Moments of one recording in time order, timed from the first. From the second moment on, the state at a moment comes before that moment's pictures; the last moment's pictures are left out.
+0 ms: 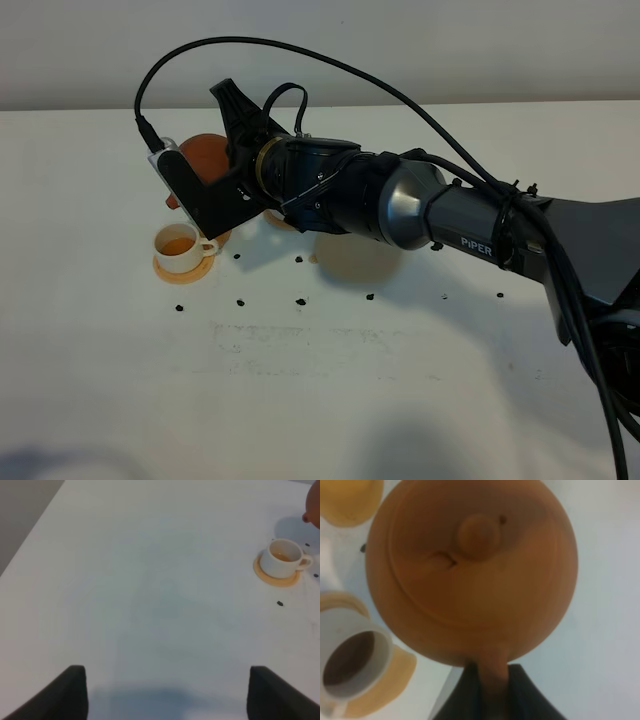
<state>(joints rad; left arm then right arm) 0.14 0.00 -0.50 0.03 1.04 -0.06 0.91 2.19 -1.69 -1.05 0.36 -0.62</state>
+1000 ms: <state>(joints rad) 0.14 0.00 -0.50 0.03 1.04 -0.06 0.91 2.19 -1.69 -1.22 0.35 -0.49</state>
